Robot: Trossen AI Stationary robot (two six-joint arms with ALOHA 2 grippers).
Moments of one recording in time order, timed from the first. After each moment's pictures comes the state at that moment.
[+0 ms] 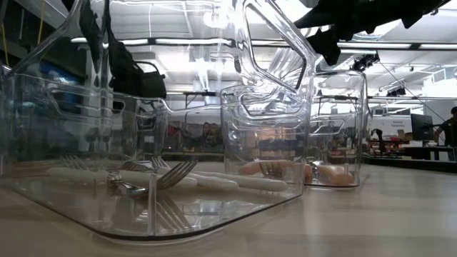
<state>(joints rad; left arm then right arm) 0.70 1.65 0.70 -0.31 -0.33 -1.07 -0.14 0.94 0.64 0.04 -0.08 0.31</state>
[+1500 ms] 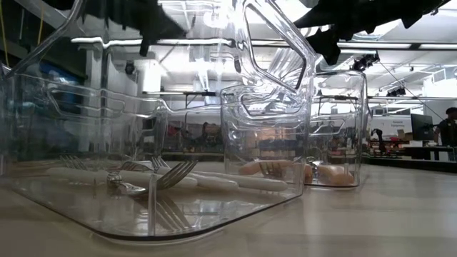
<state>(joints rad) 0.40 0.98 0.70 0.12 -0.07 -0.32 -0.14 0.94 0.64 0.04 -0.08 0.31</state>
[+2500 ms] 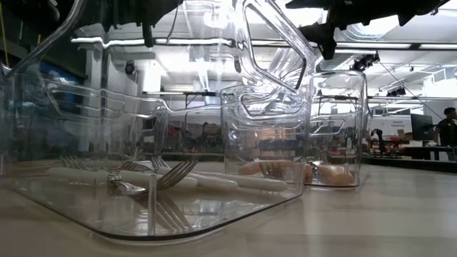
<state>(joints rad) 0.16 0.96 0.42 0.81 -0.03 -0.29 -0.14 0.94 0.64 0.17 -0.08 0.49</state>
